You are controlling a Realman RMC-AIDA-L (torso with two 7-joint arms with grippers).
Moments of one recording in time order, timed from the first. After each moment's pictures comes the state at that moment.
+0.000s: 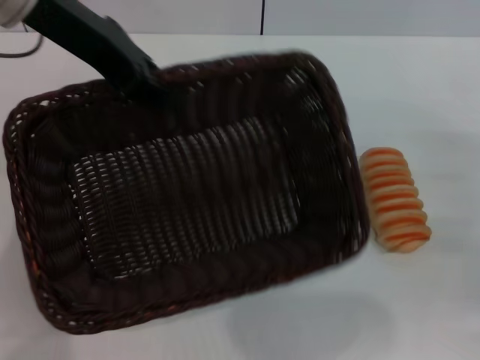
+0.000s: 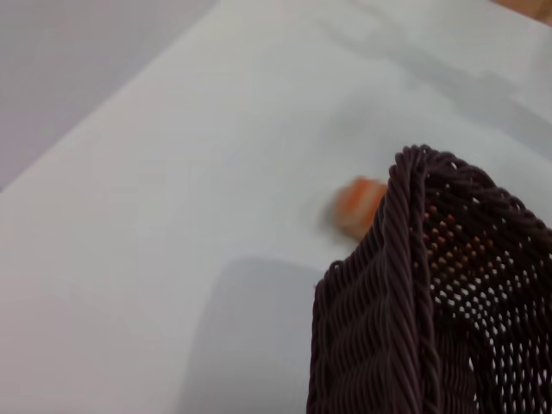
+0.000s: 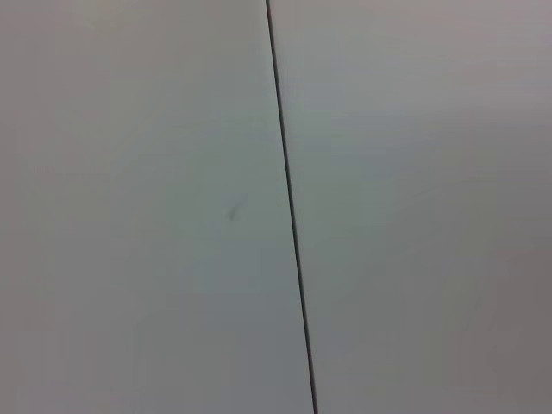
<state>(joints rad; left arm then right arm) -0.88 -1.96 -2.18 -1.36 2.38 -1.95 0.87 0.04 2.08 1.57 0.92 -2.79 -0.94 0.06</state>
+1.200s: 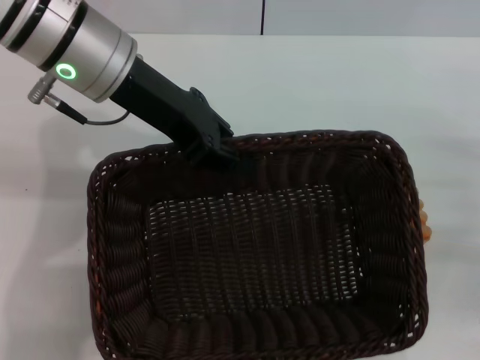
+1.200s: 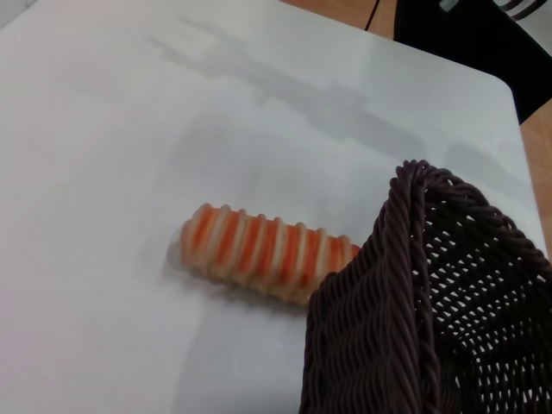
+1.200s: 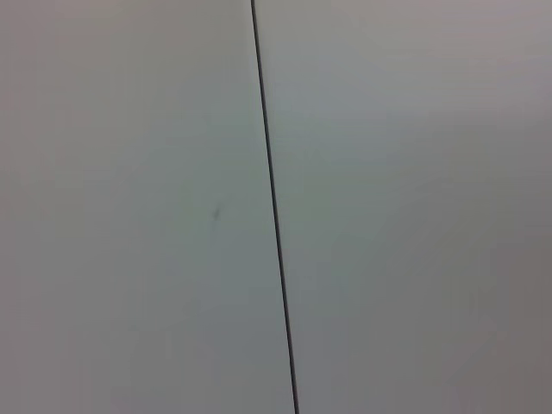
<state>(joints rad) -0.87 -2.06 -2.16 -1.08 2.32 -1.81 1.13 -0.01 2.08 1.56 0.95 -2.79 -0.94 0.06</state>
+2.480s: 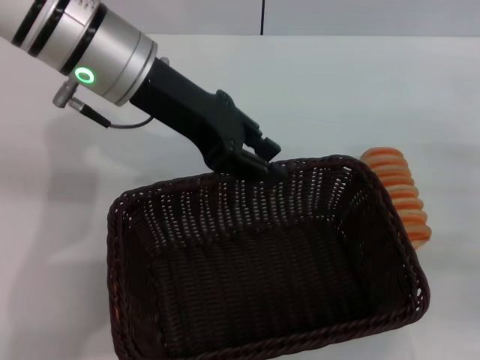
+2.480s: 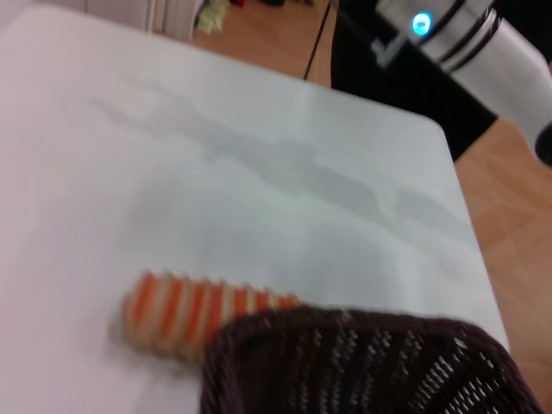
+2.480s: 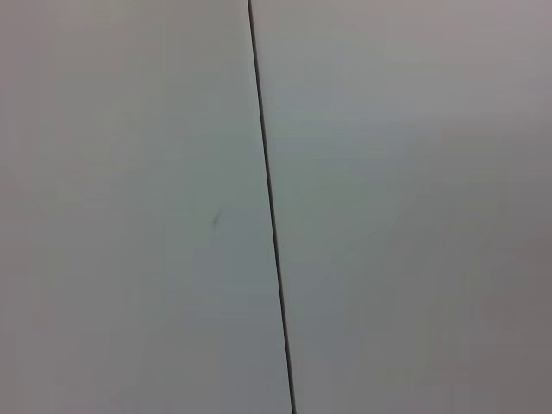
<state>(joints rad) -0.90 -2.06 -2.17 -0.98 2.24 -1.81 1.21 -0.04 2.08 1.54 0.98 -2.79 -0.95 0.06</state>
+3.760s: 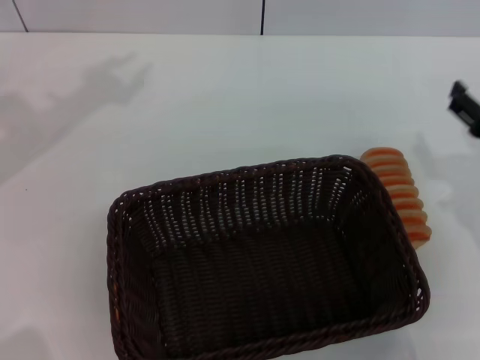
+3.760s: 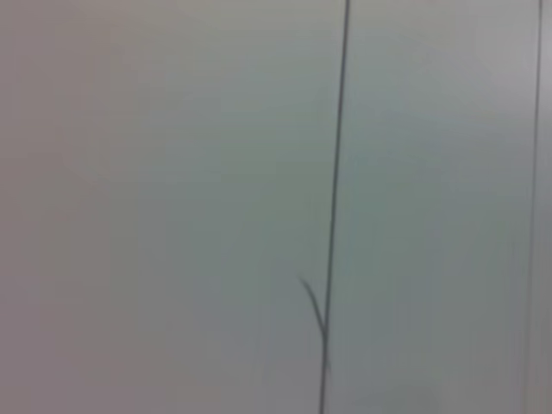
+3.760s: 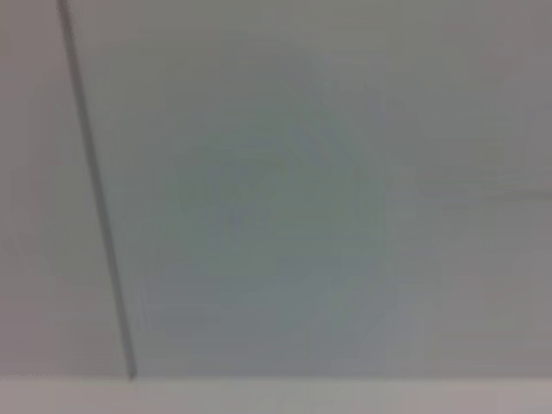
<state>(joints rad) -0.44 -2.05 -2.45 -1.31 1.60 -1.30 1.31 -0.23 2.07 1.28 1.54 -2.92 -0.01 0.06</state>
